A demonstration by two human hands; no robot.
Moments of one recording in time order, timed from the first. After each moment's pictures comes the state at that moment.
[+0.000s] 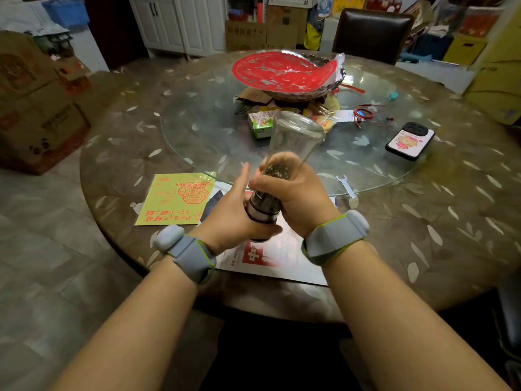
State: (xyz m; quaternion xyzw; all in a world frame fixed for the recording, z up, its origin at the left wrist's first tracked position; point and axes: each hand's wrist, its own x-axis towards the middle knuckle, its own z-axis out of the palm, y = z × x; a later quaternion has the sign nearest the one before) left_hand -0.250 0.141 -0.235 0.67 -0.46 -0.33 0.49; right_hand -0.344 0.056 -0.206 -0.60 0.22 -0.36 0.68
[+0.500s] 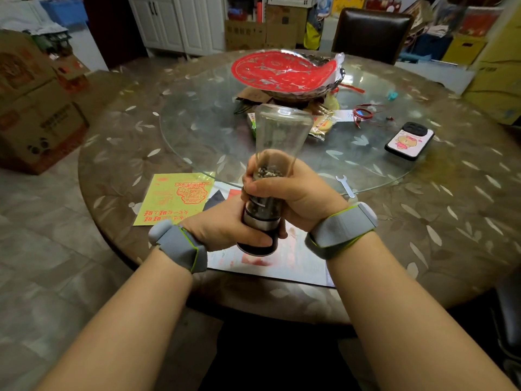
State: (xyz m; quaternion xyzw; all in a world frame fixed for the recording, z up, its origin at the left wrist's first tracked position) left_hand -0.232 0.141 -0.235 0.50 -0.53 -0.53 0.43; right_hand -0.352 0.052 -0.187 -0.58 0.07 -0.19 0.79
